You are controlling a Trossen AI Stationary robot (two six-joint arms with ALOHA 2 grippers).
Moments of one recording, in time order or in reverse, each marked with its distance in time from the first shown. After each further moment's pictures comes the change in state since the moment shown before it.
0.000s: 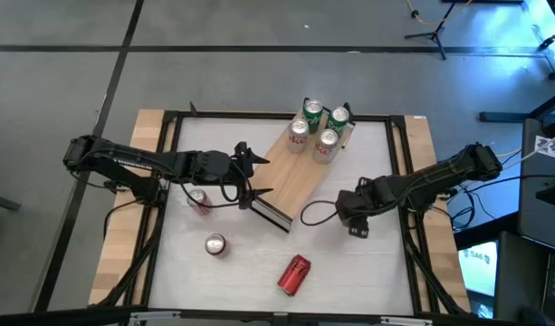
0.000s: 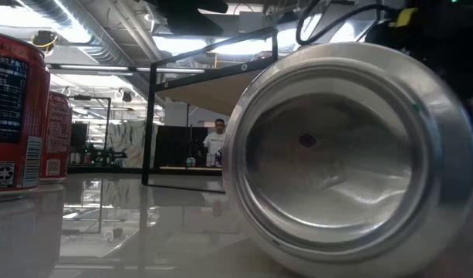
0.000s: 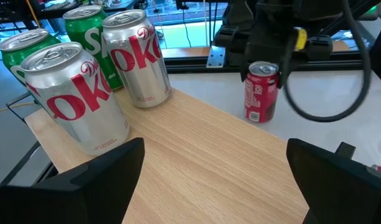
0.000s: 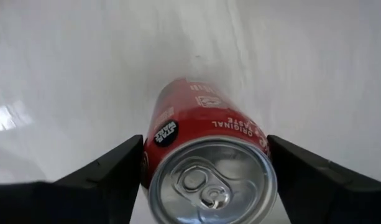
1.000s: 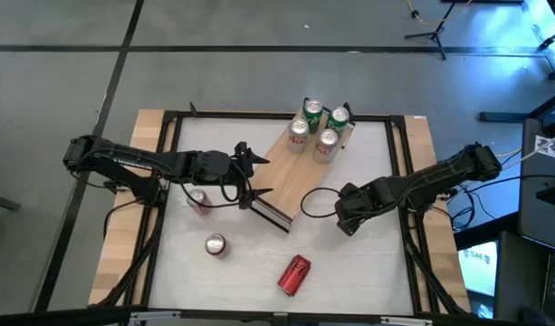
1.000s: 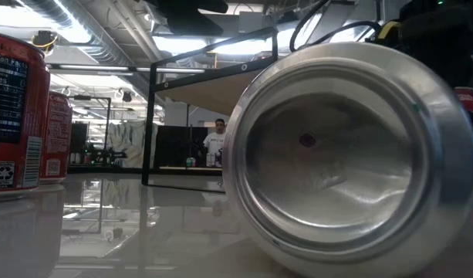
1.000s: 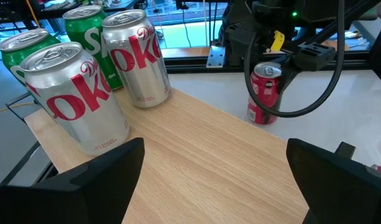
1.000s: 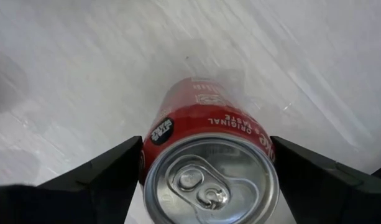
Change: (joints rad) left arm 0.000 0.000 0.000 0.000 0.000 0.000; right arm 0.001 0.003 -0.003 0.015 0.002 0.513
